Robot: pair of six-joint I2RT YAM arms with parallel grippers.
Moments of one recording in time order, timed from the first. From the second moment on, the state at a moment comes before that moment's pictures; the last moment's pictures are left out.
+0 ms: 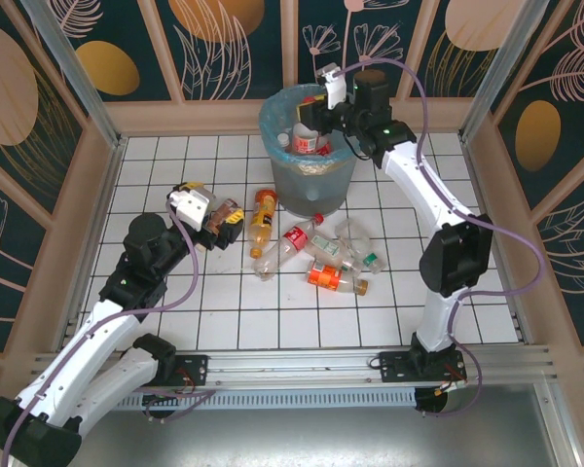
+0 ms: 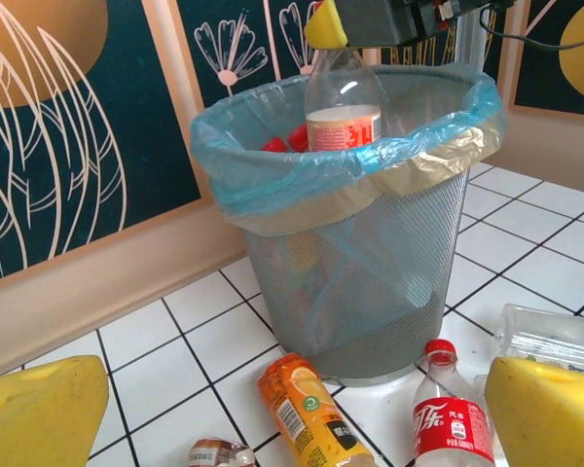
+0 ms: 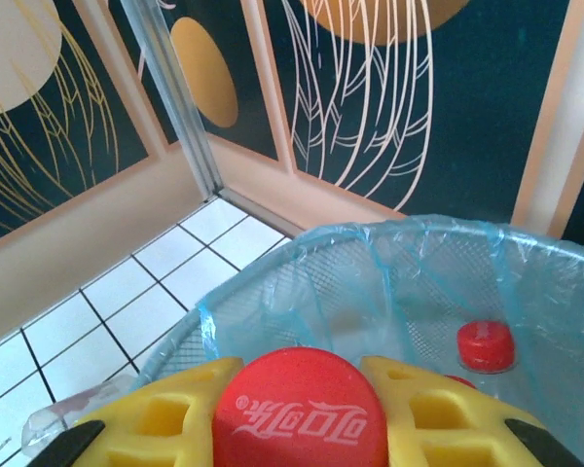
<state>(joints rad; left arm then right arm) -0.46 0.77 0.68 -0.02 0.11 0.13 0.39 1.88 1.85 -0.24 -0.51 0.02</state>
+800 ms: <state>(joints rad) -0.46 0.77 0.68 -0.02 0.09 0.15 0.35 1.95 1.75 -0.17 -0.61 0.07</state>
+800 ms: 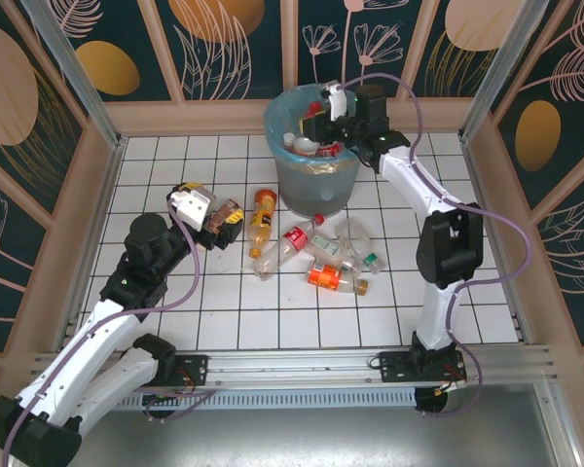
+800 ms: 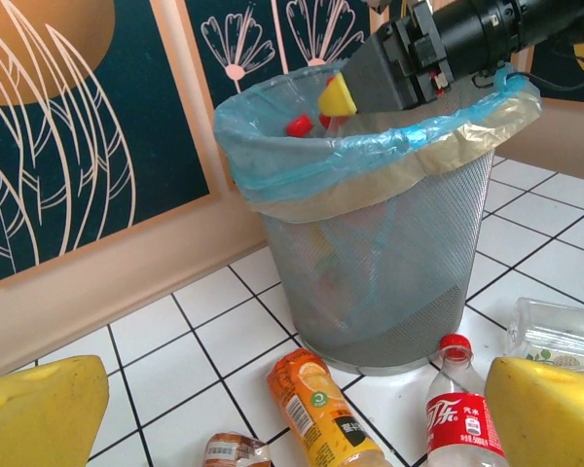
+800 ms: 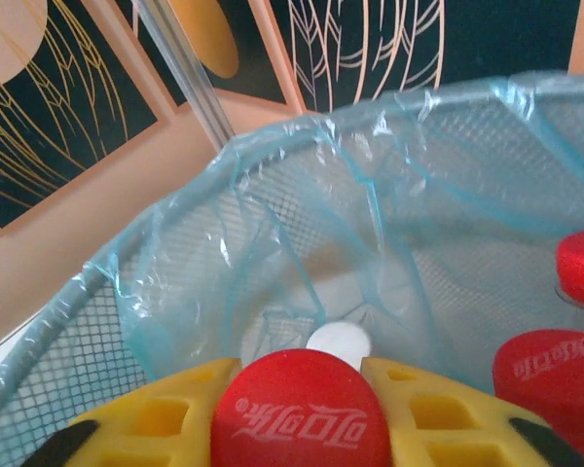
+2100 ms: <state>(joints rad) -0.46 0.78 0.68 -0.02 0.08 0.15 0.40 2.10 2.04 -0.49 -0.60 -0.05</state>
